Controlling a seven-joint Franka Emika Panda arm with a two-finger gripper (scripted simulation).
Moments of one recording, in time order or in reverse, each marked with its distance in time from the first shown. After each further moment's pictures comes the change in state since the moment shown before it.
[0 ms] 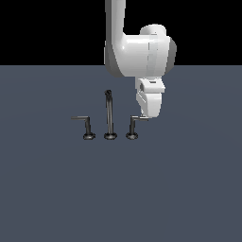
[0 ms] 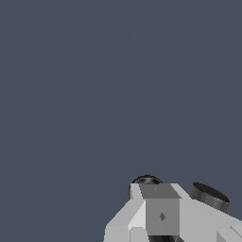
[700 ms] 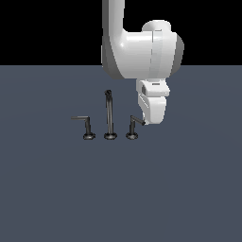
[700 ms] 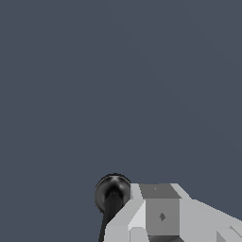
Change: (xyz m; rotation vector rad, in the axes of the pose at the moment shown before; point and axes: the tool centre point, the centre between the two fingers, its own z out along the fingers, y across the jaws) arm -0.003 0.042 0.000 -0.003 0.003 0.011
